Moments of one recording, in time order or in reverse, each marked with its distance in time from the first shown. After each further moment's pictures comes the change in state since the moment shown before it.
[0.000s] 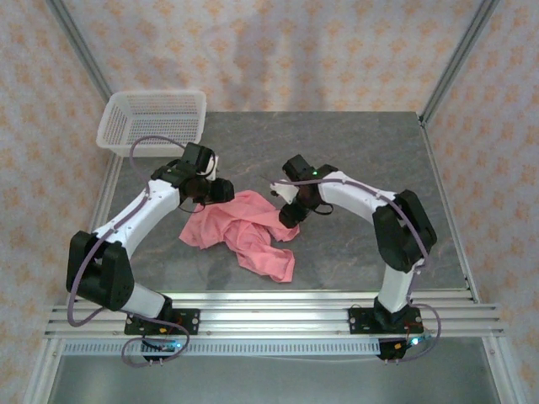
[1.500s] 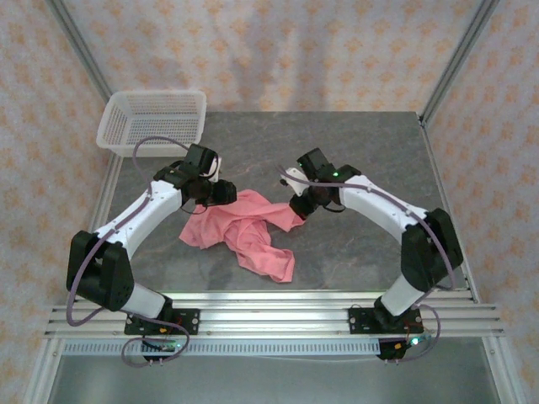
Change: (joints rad) left arm -0.024 0.001 -0.004 0.006 0.013 -0.003; right arm -0.040 -0.231 -0.093 0.068 -0.055 0.064
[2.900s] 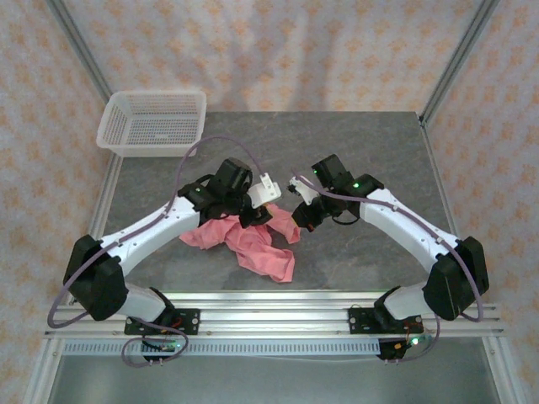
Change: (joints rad) left arm -0.307 -0.043 -0.039 0.180 0.102 0.867; right arm 0.001 -0.202 -0.086 -0.081 -0.217 0.065
